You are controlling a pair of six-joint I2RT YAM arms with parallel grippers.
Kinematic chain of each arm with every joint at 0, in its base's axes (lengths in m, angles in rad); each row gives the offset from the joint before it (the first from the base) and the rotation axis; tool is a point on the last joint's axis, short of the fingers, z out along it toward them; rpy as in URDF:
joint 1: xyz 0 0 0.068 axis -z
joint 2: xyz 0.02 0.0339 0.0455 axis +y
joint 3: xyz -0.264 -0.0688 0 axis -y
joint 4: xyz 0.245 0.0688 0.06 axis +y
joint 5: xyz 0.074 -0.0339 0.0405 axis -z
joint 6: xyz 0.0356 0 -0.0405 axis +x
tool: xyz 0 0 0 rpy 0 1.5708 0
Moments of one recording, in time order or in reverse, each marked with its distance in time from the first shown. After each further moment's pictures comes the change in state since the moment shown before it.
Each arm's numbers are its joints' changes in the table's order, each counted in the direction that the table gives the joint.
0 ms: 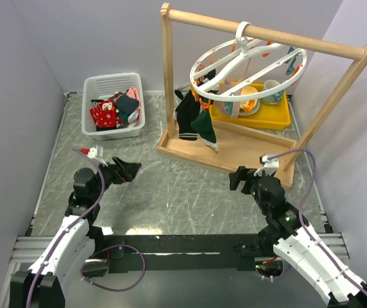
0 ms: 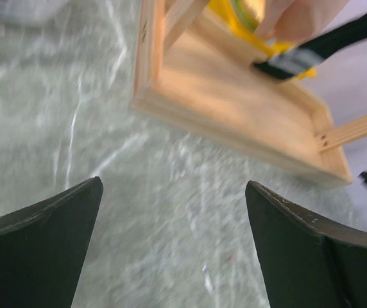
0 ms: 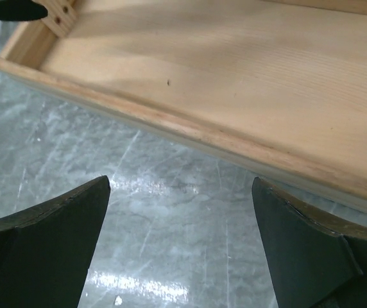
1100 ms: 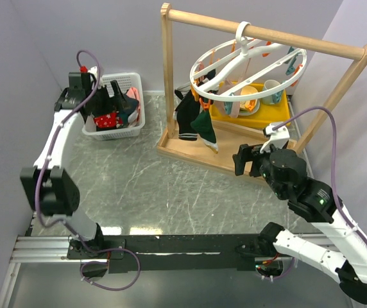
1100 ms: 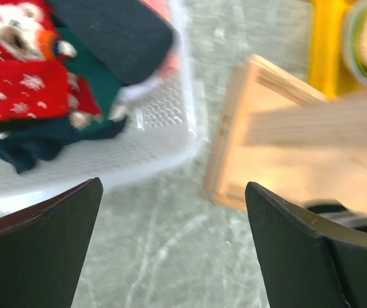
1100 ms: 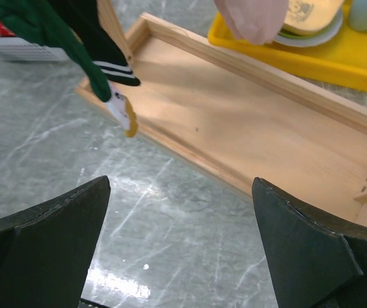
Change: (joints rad) left arm -0.134 1.033 1.418 0.910 -0.070 0.298; right arm -0.232 0.278 0.733 0.450 0.145 -0.122
